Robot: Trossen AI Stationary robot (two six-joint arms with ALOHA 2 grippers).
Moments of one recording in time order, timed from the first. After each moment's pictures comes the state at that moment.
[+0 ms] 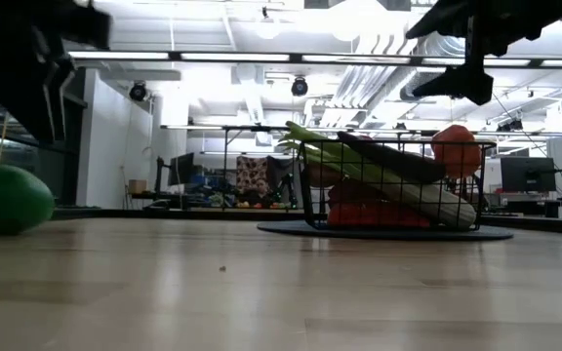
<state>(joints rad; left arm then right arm) -0.44 1.37 0.93 -1.16 -0.45 -0.98 0.08 0.79 0.57 -0.19 0.16 0.75</state>
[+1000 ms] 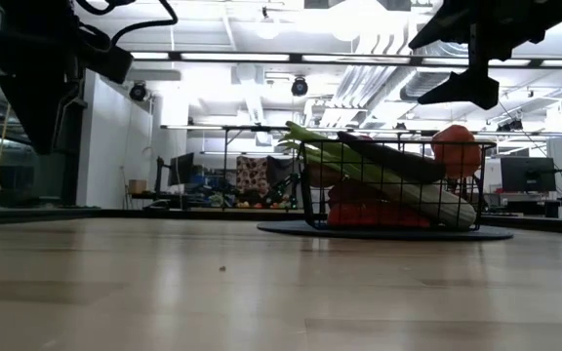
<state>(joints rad) -0.19 1.36 0.93 -1.21 -0.20 -0.89 0.08 0.79 0.57 -0.25 0.16 0.79</state>
